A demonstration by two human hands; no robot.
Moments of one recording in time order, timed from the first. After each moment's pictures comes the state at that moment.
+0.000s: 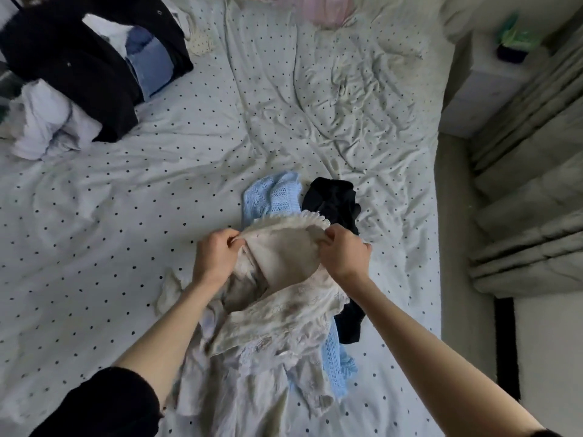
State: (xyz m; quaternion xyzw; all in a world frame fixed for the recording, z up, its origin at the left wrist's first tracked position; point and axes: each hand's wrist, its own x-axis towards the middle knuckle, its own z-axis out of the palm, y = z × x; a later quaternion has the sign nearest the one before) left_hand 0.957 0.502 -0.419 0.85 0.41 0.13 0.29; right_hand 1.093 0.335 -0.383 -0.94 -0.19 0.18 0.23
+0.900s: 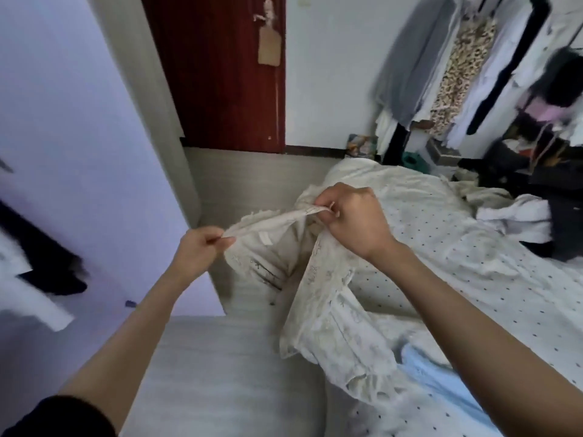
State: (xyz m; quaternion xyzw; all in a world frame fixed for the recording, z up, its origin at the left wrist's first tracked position) left_hand 0.299 0.324 -0.224 0.44 0.74 0.43 0.25; right_hand 0.532 0.437 -0.147 -0.36 -0.88 0.13 0.27
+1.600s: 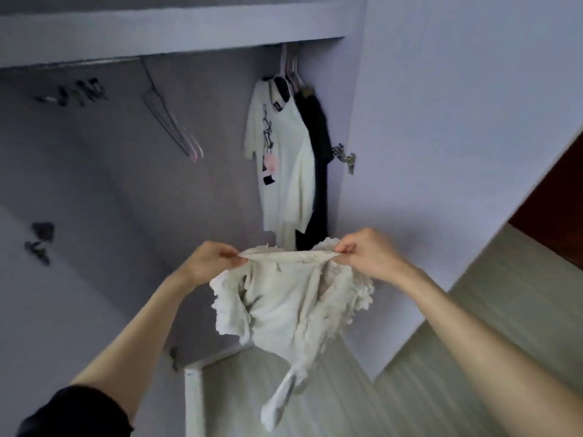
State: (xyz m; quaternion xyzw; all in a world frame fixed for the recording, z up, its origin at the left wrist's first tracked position) left_hand 0.100 0.026 -0.200 0.02 0.90 0.41 0.11; right_hand 0.113 0.321 -0.179 0.07 -0.96 0.27 -0.03
